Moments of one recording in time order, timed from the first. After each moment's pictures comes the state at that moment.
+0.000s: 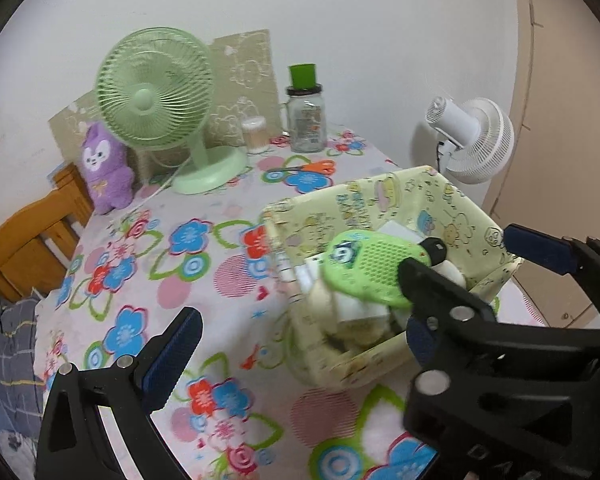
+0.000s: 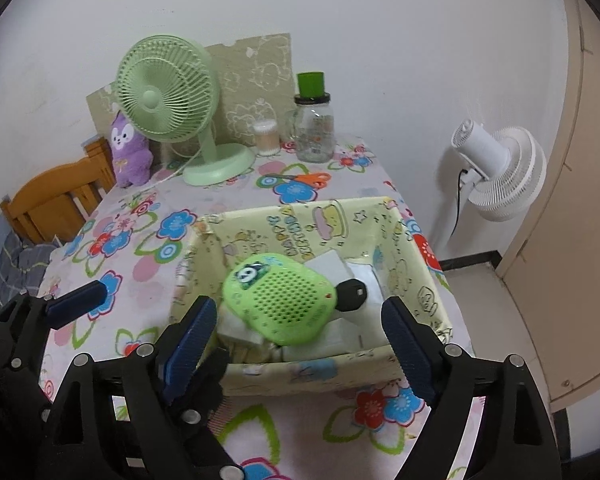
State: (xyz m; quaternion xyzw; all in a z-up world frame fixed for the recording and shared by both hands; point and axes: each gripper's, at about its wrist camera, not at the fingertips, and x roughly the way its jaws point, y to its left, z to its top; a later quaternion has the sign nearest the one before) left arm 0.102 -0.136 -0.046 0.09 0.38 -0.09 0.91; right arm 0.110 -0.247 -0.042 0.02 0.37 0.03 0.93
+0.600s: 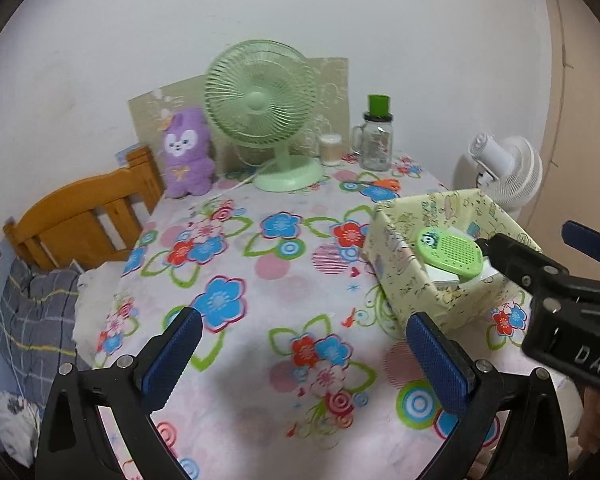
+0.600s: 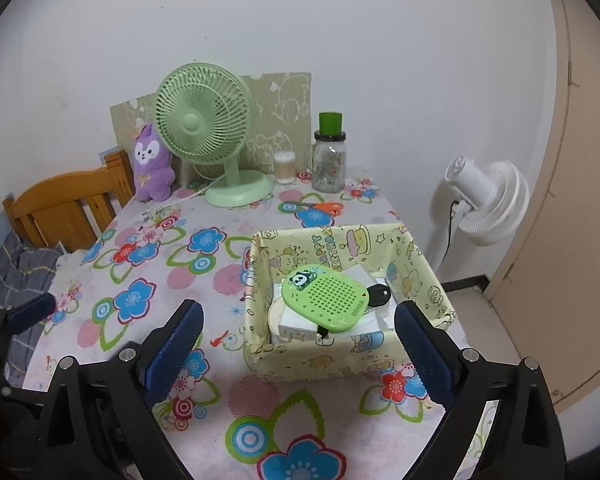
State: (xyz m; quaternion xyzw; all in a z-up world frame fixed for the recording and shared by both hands) left arm 0.035 -0.036 -0.018 0.05 0.34 -0.03 0.94; right arm 0.050 -0.192 -0.005 0.00 0.32 0.01 0.95
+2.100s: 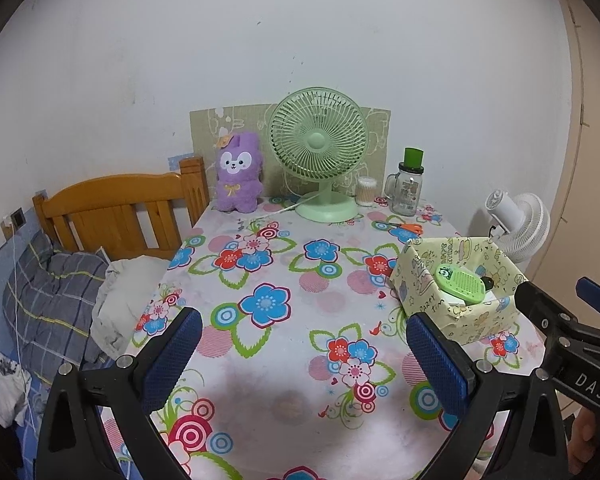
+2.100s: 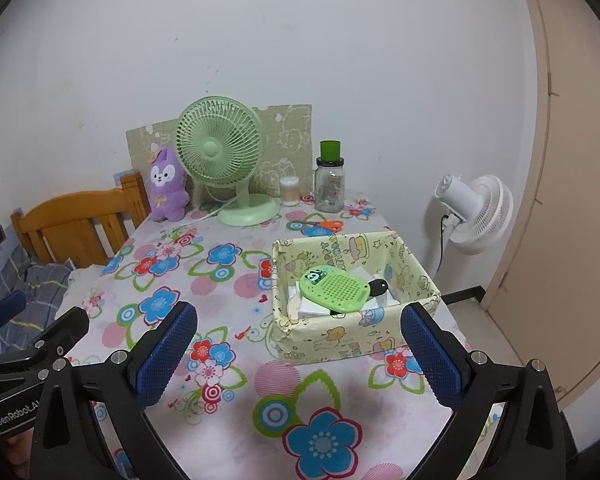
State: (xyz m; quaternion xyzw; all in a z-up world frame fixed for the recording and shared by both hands) left arm -0.024 0.012 0.005 -0.01 0.28 0.01 0.96; right arm -0.011 -0.175 0.010 0.01 0.27 0.00 0.96
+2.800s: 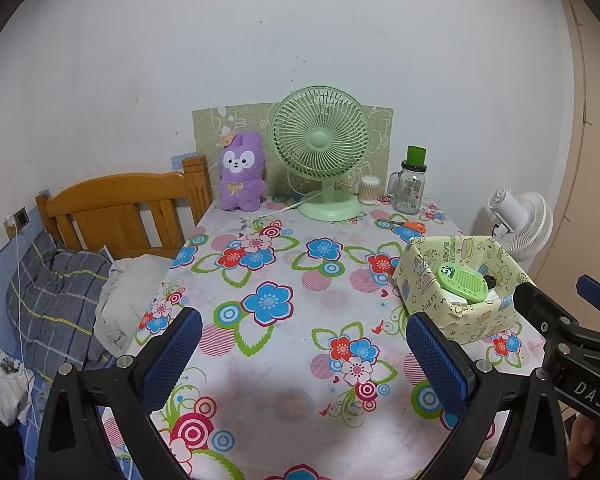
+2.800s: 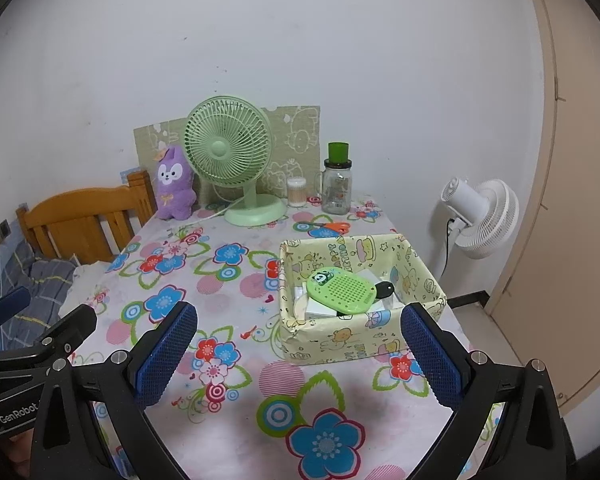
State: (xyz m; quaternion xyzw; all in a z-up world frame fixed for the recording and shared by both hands) left arm -0.025 0.012 0.006 -0.01 0.28 0.01 0.96; right arm -0.012 -0.173 0.010 0.01 0.27 0.01 0.96
